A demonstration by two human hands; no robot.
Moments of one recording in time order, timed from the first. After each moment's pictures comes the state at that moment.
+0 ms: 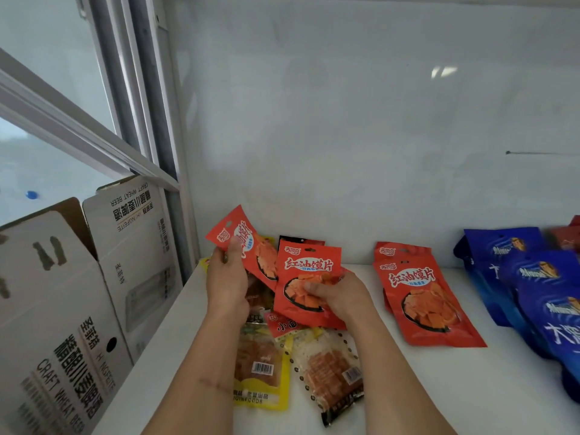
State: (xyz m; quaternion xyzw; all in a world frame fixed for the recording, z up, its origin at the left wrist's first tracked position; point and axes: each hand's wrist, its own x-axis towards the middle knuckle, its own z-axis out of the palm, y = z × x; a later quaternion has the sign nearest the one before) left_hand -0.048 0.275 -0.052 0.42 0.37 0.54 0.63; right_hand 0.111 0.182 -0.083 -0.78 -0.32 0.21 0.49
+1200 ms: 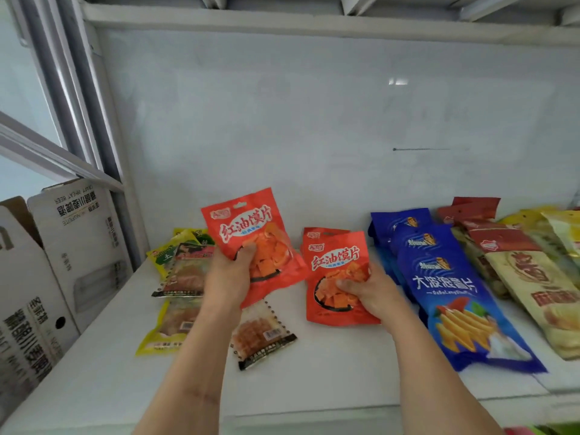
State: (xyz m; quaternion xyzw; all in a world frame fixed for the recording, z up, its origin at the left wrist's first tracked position) left_hand -0.012 0.118 -0.019 0.58 0.37 0.47 0.56; right_hand 0.210 -0.007 -0.072 -0.72 -0.33 0.21 0.57
